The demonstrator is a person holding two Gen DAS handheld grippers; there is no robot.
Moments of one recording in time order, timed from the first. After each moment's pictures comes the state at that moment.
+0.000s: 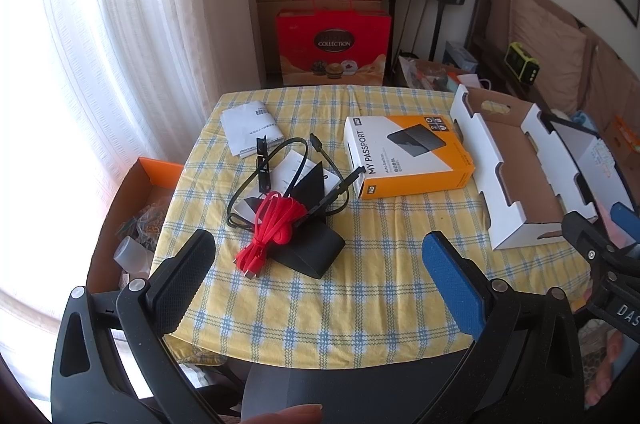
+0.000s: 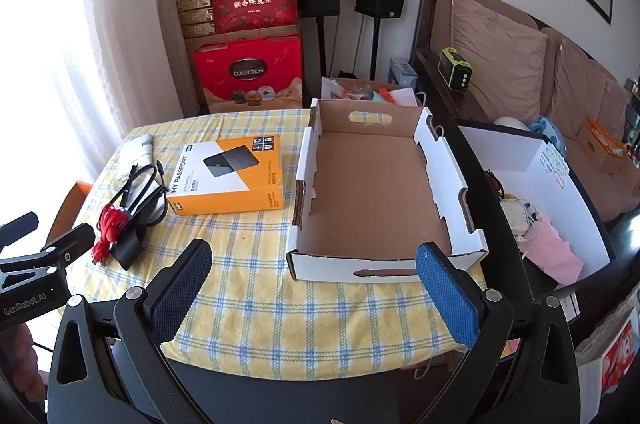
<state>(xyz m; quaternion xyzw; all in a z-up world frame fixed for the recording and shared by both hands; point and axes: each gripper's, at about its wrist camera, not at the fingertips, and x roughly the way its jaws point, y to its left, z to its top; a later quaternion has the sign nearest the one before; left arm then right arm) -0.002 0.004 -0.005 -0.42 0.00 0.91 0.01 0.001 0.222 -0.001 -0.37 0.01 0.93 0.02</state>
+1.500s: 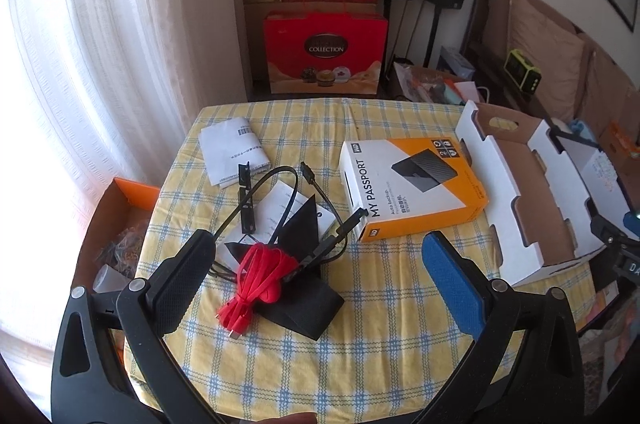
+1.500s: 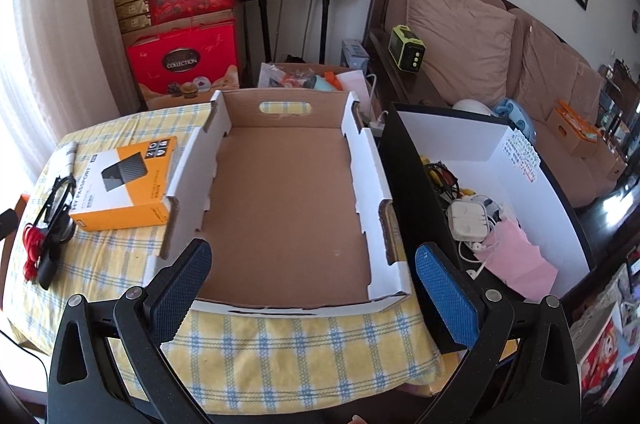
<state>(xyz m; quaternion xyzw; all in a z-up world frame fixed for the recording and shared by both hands) -0.062 0.002 -0.019 -0.41 -0.01 0.91 0.03 -0.044 0.314 -0.026 -0.40 0.00 0.91 0.10</state>
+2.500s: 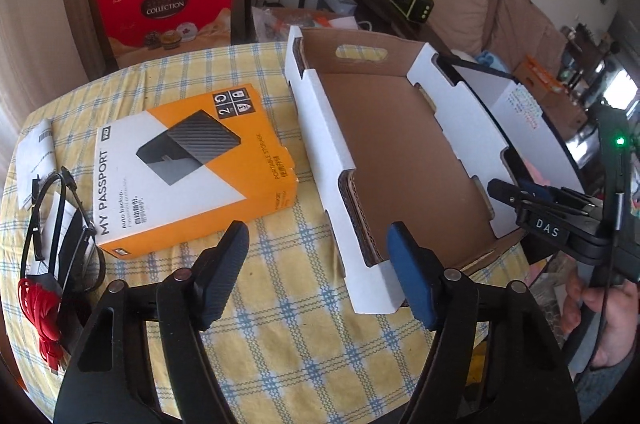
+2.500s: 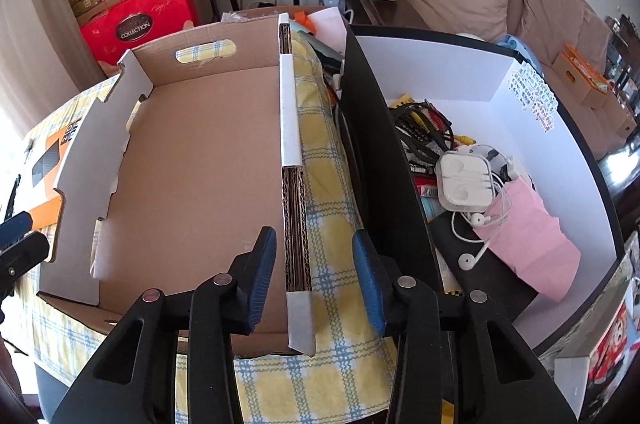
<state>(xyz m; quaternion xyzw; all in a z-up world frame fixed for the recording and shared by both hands) -0.096 0.150 -0.064 -0.49 0.01 0.84 0.23 -0.079 0.393 -0.081 -0.49 0.05 0.86 0.10</state>
